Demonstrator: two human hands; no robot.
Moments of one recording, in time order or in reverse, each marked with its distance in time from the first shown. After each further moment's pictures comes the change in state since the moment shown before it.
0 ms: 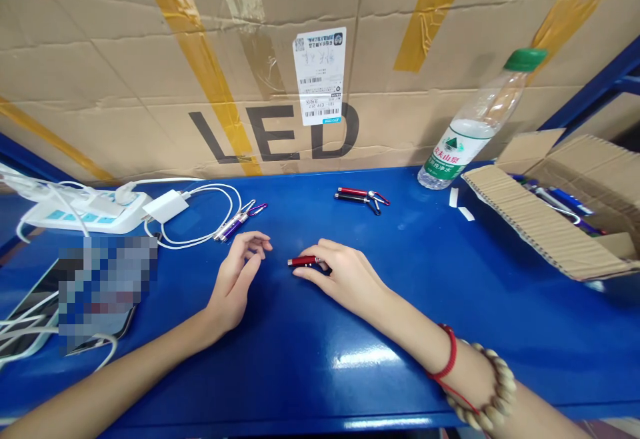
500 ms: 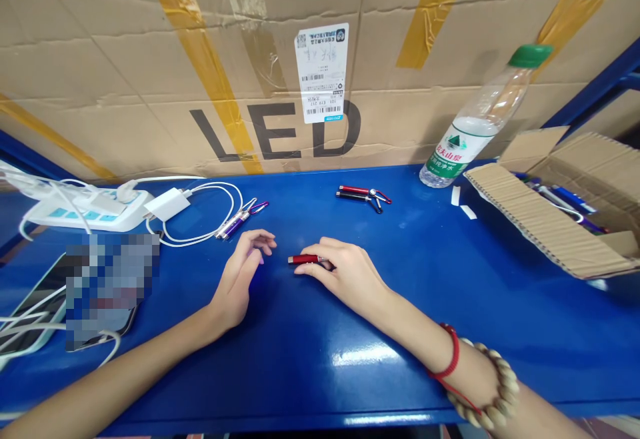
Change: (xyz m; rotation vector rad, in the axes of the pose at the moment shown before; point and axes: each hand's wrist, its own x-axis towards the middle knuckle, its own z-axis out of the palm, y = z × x) left_hand 0.000 -0.003 0.001 -0.049 -0.035 -0.011; right_hand -0.001 -0.002 0.001 0.067 0.049 0.007
